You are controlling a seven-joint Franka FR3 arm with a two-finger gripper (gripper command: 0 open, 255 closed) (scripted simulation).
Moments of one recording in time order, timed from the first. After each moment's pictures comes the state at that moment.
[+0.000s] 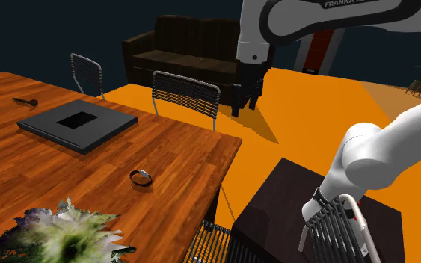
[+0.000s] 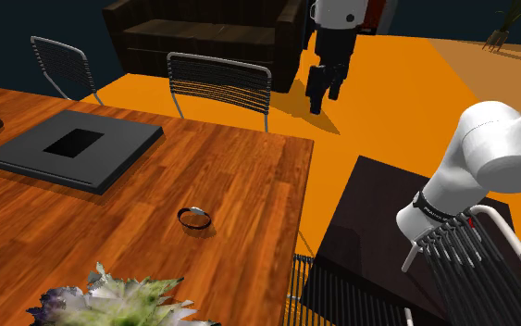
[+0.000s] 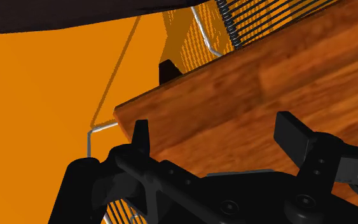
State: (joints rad) arm 0.10 -0.58 0.11 -2.37 0.12 1.75 0.30
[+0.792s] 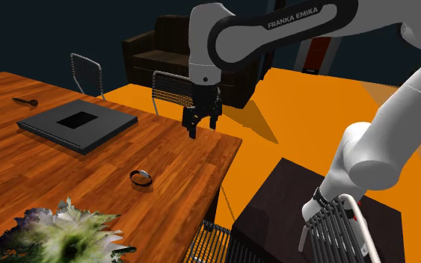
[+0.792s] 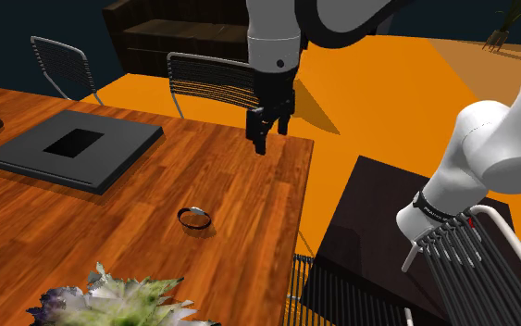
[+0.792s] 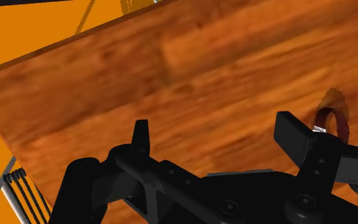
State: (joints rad) arm 0.18 -0.23 0.27 -2.18 0.16 1.93 0.43
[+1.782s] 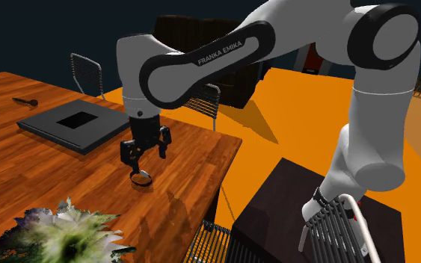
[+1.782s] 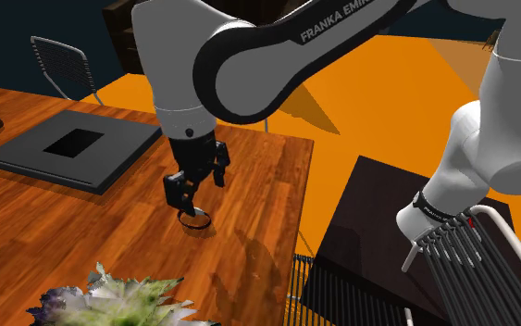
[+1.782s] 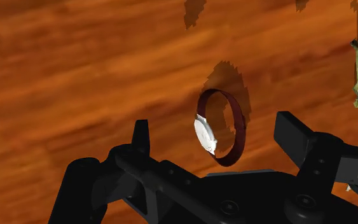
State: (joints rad) arm 0.30 0.27 0.38 -1.78 0.03 2.02 0.62
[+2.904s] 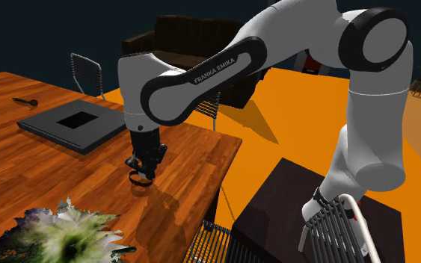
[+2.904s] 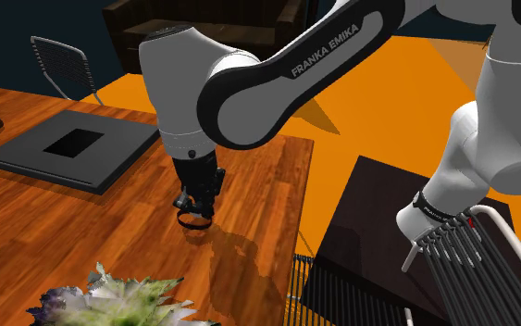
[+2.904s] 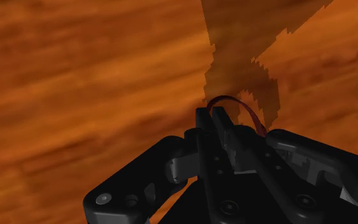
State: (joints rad) arm 0.31 0.31 0.38 -1.81 0.01 2.10 0.63
